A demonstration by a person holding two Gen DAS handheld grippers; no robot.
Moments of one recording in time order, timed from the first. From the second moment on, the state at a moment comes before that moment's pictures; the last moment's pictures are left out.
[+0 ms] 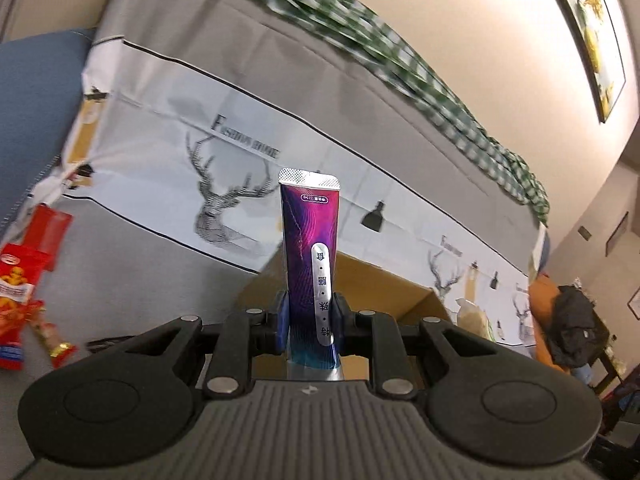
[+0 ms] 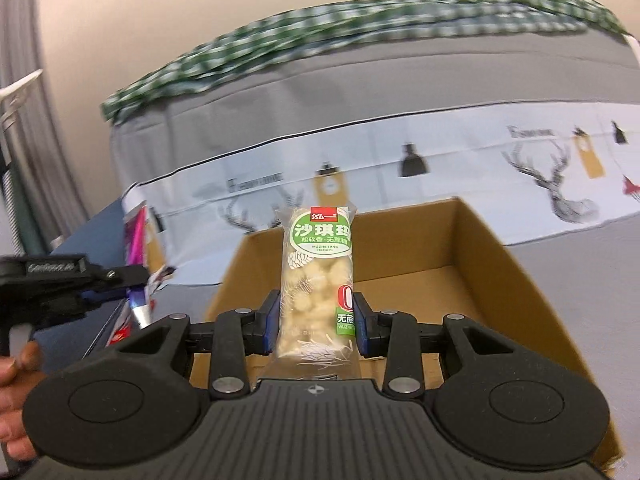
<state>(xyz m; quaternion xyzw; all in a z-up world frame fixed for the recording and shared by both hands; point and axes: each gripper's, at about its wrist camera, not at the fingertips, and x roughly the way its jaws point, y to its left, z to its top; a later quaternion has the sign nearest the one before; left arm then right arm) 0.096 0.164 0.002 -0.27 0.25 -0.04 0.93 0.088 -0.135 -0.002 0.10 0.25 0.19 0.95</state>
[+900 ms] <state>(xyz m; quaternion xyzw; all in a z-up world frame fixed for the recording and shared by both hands) 0.113 0.100 0.005 -0.24 0.24 -0.13 0.93 0.106 -0.185 -0.009 0.12 0.23 0.09 0.96</state>
